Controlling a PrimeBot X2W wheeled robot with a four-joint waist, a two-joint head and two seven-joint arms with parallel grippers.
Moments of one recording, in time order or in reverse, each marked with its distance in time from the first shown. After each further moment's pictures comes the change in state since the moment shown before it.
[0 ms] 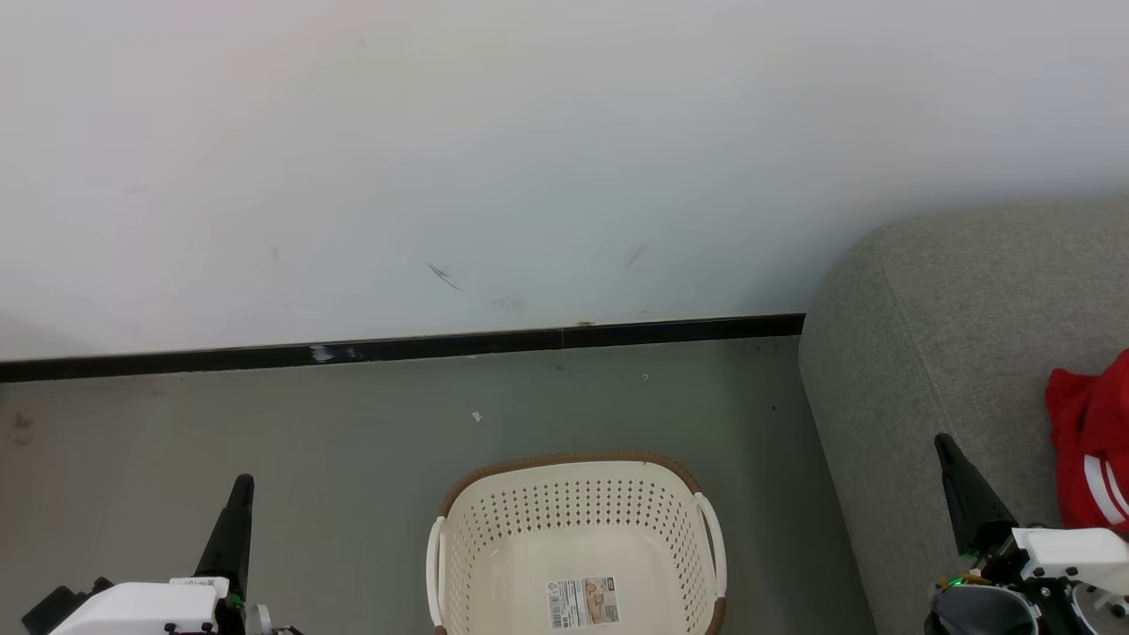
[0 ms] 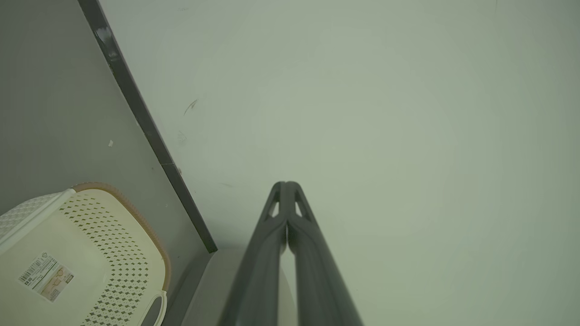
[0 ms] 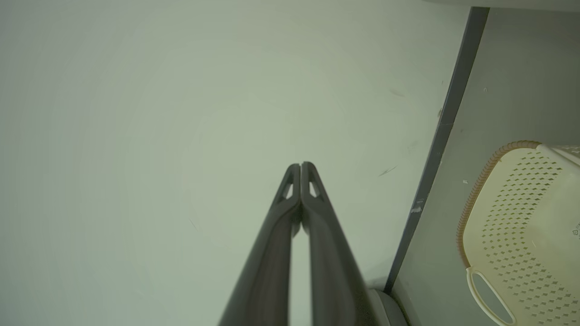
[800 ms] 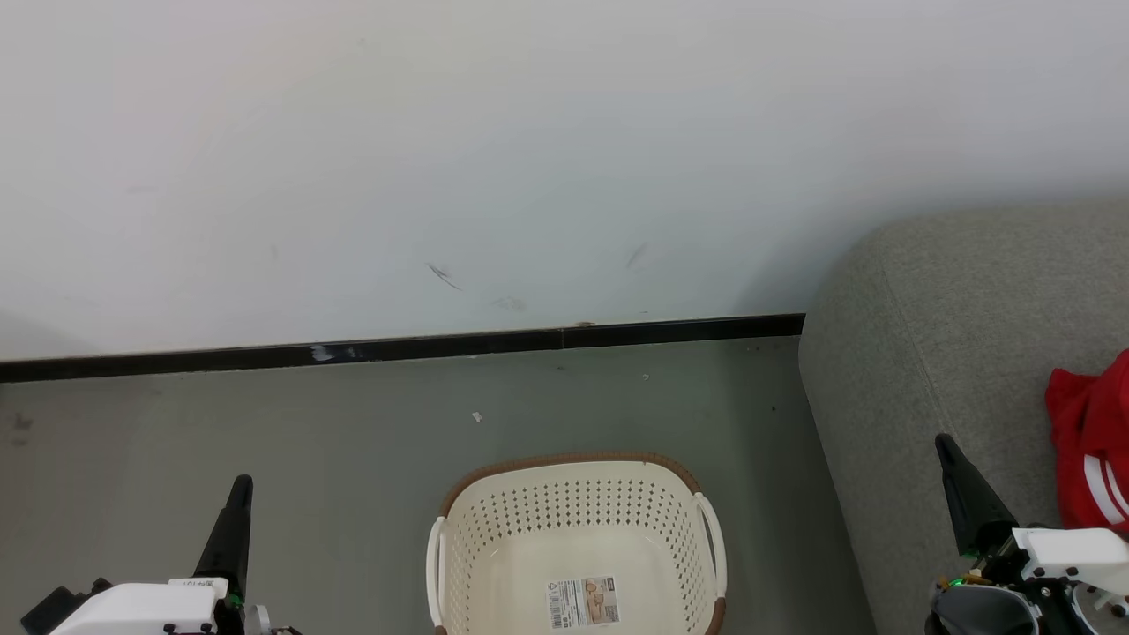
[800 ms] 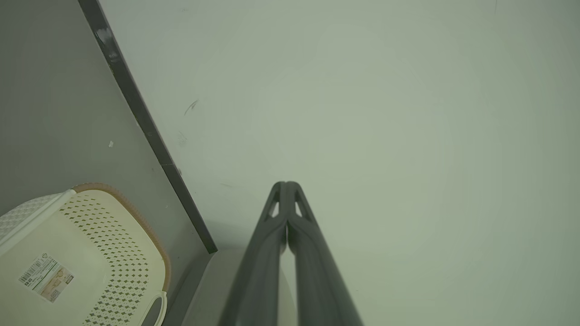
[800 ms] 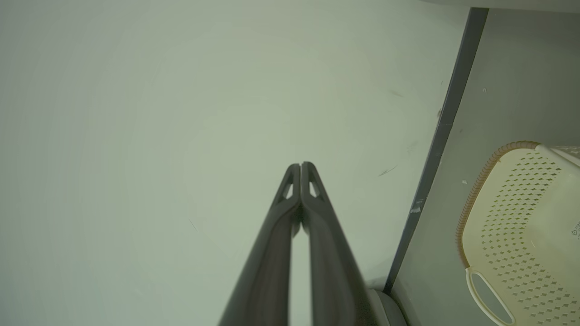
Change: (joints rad) left arm -0.001 0.000 0.002 0.005 0.000 -0.005 0.000; right arm -0.001 -0.001 0.000 0.002 0.000 0.000 0.000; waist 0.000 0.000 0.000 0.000
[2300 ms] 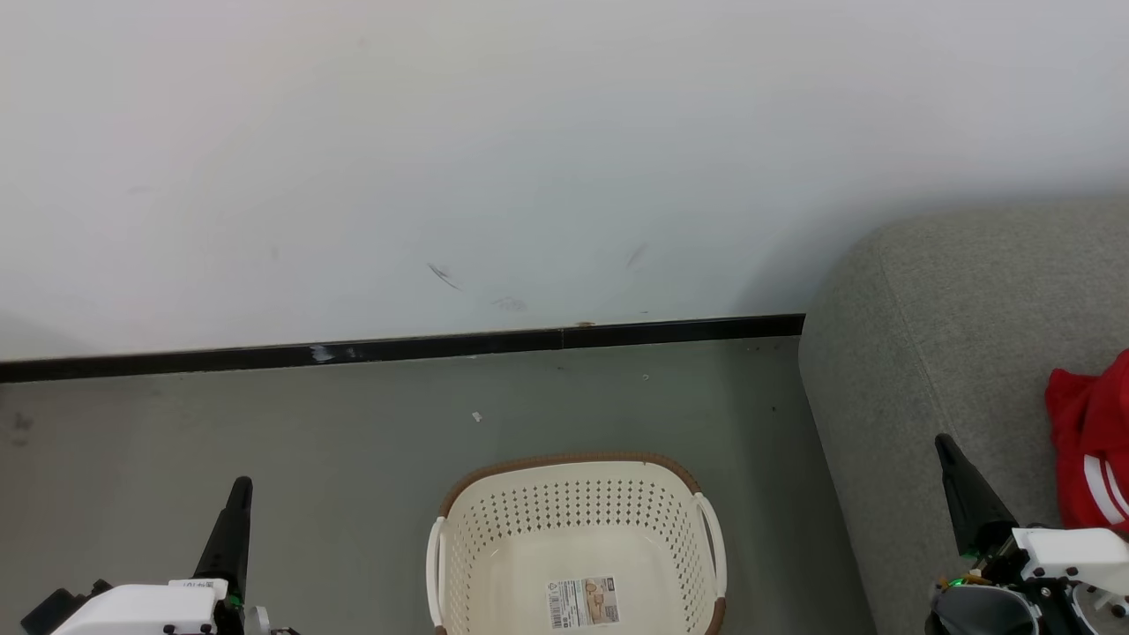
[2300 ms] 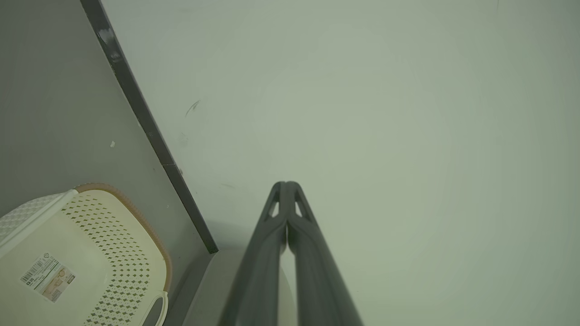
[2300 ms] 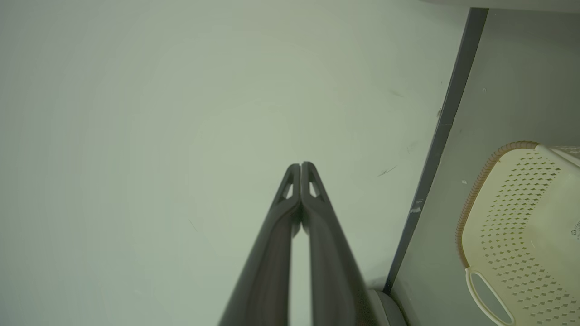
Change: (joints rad) left arm -0.001 0.000 0.001 0.009 0.000 -0.004 0.000; right arm 0.000 -0.001 0.001 0.001 0.000 0.000 0.000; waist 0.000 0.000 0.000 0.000
